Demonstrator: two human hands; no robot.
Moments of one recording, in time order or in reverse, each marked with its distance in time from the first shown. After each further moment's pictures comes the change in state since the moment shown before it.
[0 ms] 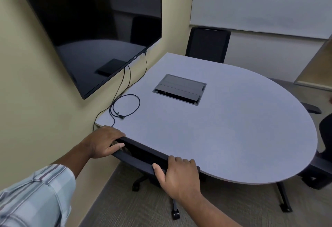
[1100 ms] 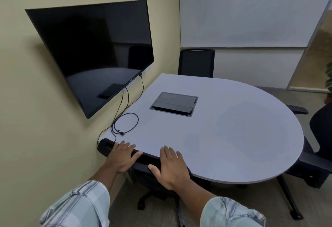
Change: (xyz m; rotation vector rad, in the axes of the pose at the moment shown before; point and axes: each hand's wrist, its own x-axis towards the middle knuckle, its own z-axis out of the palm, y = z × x) left_hand 0.021 0.125 0.001 0.033 -0.213 -0.488; right_hand 0.002 0.017 -0.029 0.182 -0.212 -0.133
